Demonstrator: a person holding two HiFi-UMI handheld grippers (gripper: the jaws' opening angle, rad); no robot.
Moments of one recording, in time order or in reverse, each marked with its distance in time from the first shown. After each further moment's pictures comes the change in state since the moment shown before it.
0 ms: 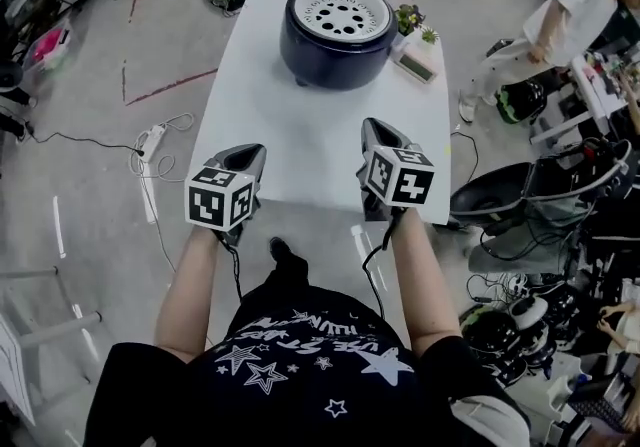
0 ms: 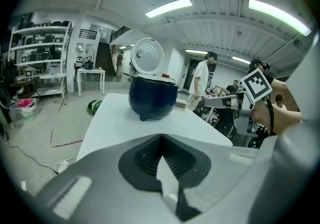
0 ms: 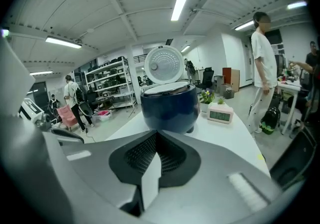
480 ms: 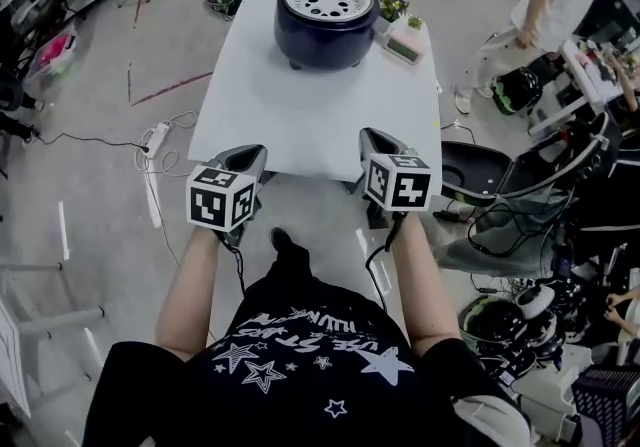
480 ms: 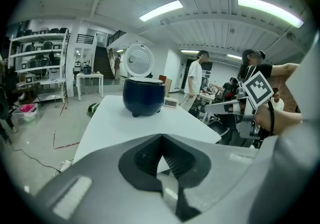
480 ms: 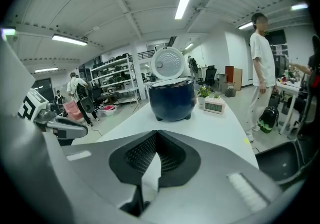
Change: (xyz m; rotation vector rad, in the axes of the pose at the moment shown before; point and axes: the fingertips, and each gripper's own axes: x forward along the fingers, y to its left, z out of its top) left arm -0.048 -0.070 -0.033 0.043 -0.013 0.009; right arm -0.087 0.002 -0.057 -0.034 0.042 0.032
